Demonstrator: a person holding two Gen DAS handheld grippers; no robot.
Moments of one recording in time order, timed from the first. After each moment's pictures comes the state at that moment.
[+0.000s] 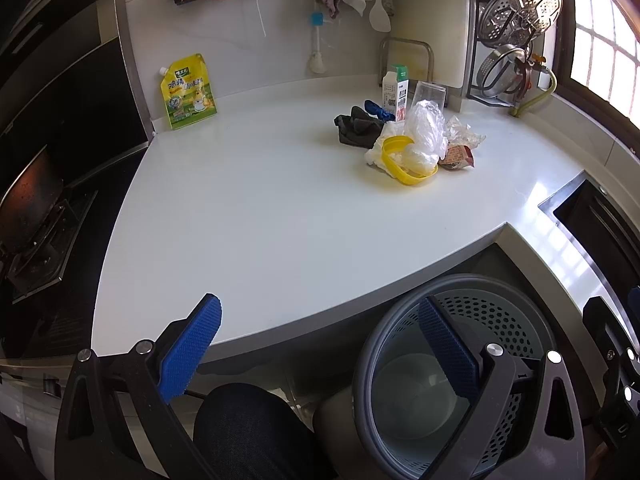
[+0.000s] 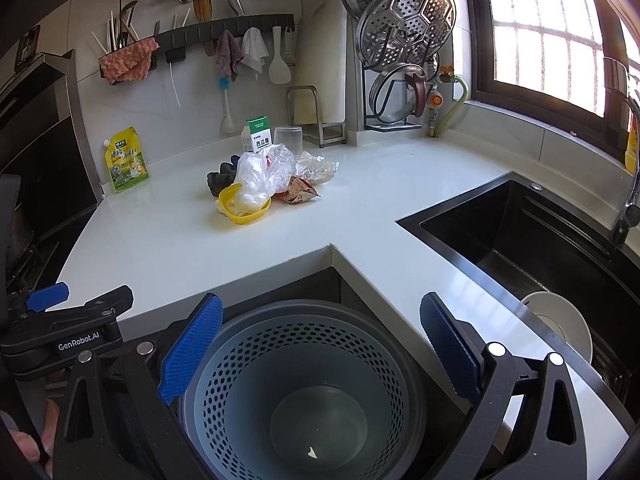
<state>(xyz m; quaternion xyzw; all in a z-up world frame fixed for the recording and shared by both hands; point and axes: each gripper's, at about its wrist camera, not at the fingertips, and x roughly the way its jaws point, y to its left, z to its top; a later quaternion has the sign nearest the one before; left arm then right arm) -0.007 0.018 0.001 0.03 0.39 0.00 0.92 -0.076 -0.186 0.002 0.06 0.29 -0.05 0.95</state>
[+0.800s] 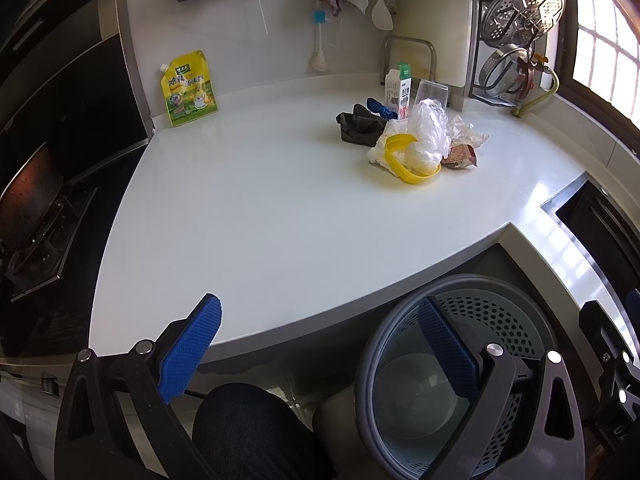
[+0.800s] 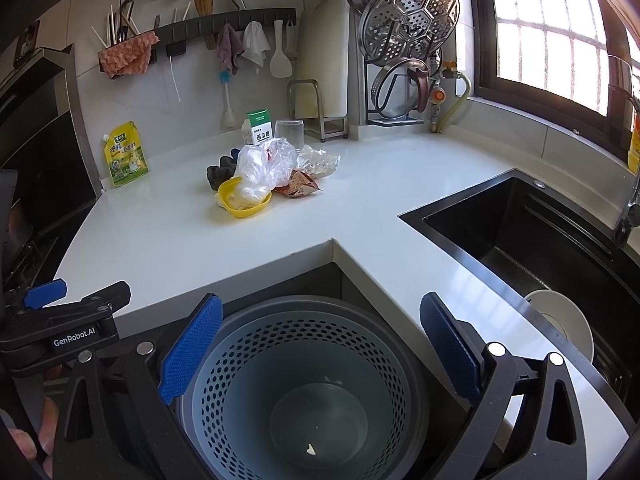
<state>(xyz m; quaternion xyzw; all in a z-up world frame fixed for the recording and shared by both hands) -0.006 0.017 -0.003 0.03 0.39 0.00 0.92 -0.071 -0.182 -0.005 0.05 0.30 -0.05 0.95</state>
